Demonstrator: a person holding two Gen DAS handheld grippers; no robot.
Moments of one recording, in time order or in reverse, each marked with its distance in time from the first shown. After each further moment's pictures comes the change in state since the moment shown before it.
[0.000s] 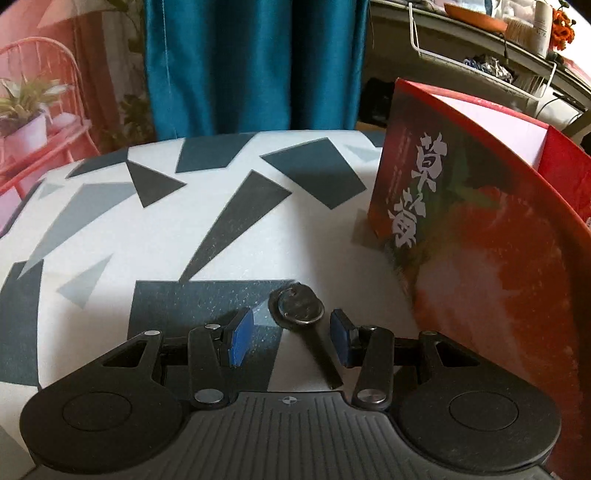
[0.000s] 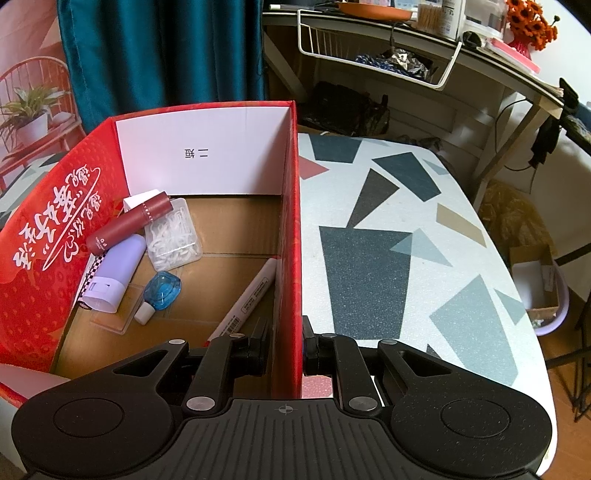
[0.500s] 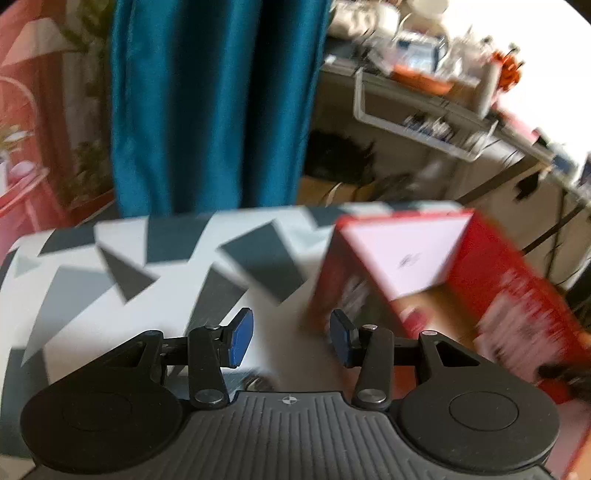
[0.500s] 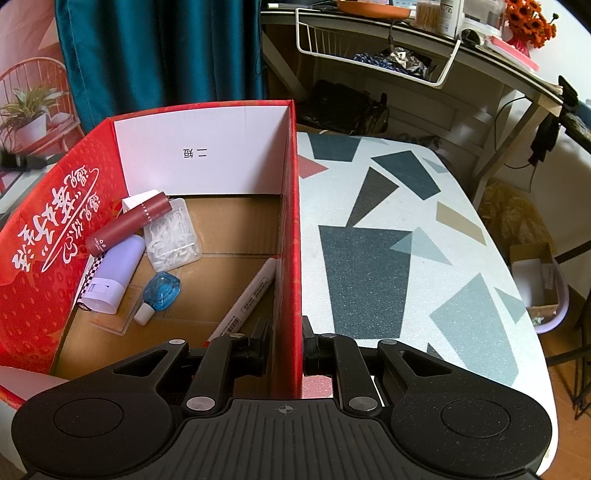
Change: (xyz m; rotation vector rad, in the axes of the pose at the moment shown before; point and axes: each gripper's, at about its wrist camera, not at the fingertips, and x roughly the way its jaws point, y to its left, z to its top) left arm -0.056 0.012 0.058 0.028 -0.076 -0.188; right arm 0.001 0.000 0.001 0.007 0.005 -0.002
